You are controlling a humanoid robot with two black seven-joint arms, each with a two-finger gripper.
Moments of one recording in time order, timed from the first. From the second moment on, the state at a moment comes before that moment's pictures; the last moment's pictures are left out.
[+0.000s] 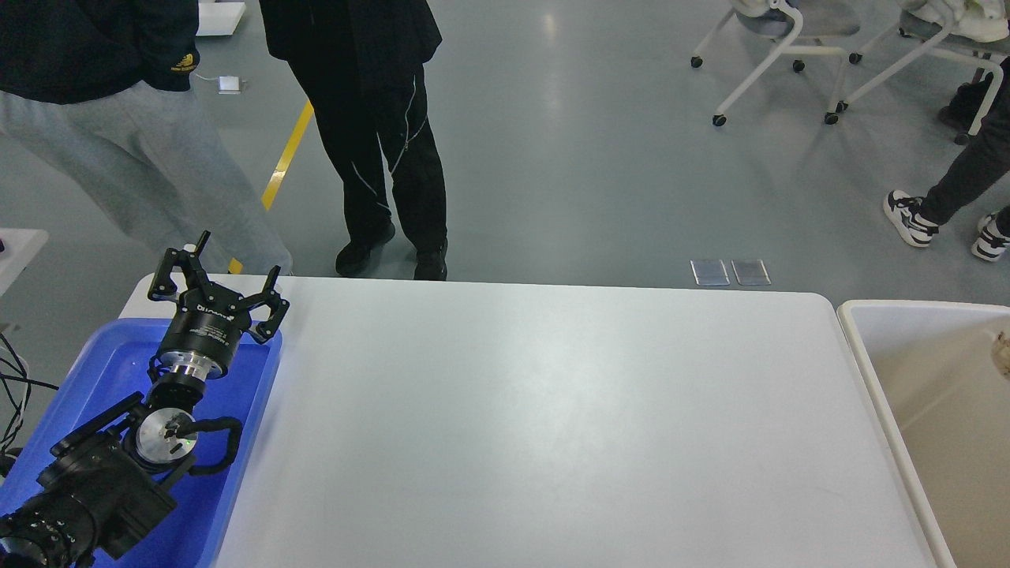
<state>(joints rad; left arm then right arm) -0.58 0.33 -0.75 -0.45 -0.16 -0.63 -0.53 0.74 -0.97 -0.05 0.72 -0.09 0.05 0.24</state>
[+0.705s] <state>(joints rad) -0.58 0.33 -0.75 -0.45 -0.16 -0.63 -0.53 0.59 -0.55 0.07 0.13 -0.06 0.05 0.23</state>
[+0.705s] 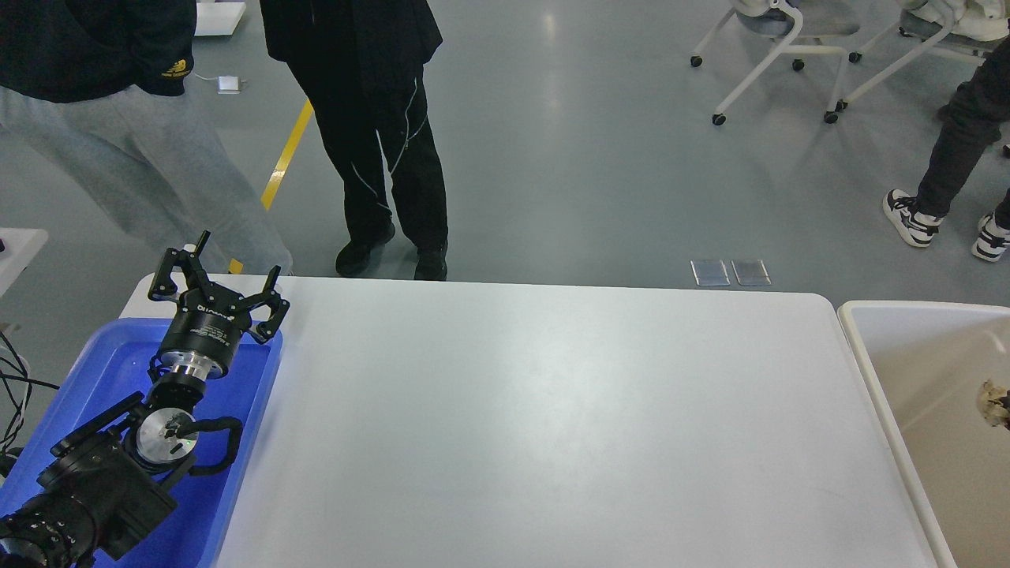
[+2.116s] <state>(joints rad) -0.58 0.33 -0.75 -0.45 -0.16 -0.63 -0.53 0.60 -0.49 0.07 0.05 -0.05 0.06 0.22</state>
